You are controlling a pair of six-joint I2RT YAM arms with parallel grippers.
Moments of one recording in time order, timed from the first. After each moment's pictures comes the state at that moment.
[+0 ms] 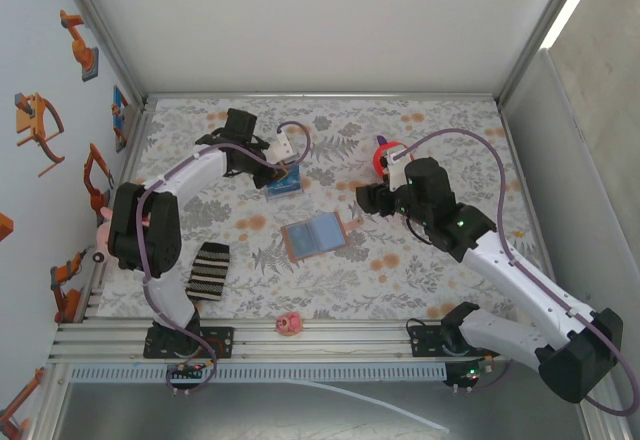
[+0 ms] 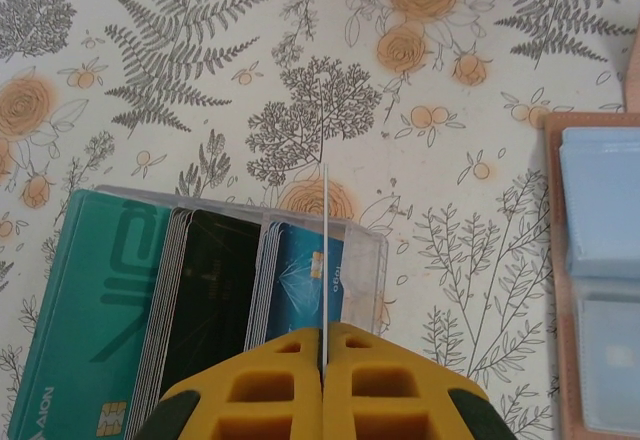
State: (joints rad) left arm -0.39 1.82 1.35 -0.57 0.44 0.81; right arm 0.63 1.02 0.90 -0.40 -0.02 0.20
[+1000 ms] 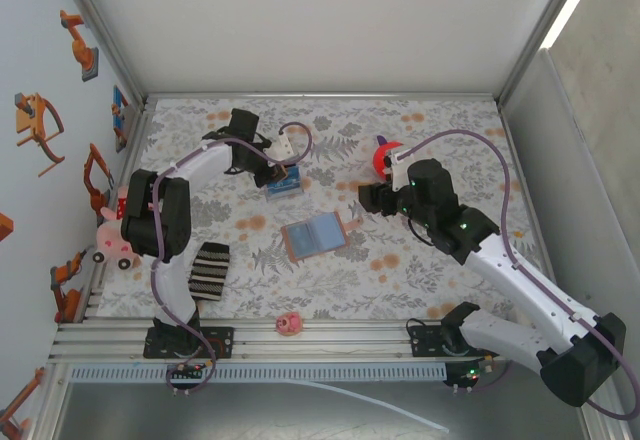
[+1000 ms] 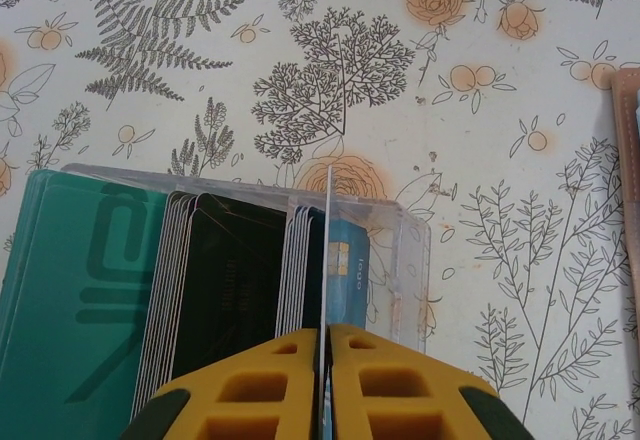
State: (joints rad) left arm -0.37 1.95 1.42 -0.58 0.45 0.86; right arm 0.63 1.00 0.89 -0.40 -0.01 0.22
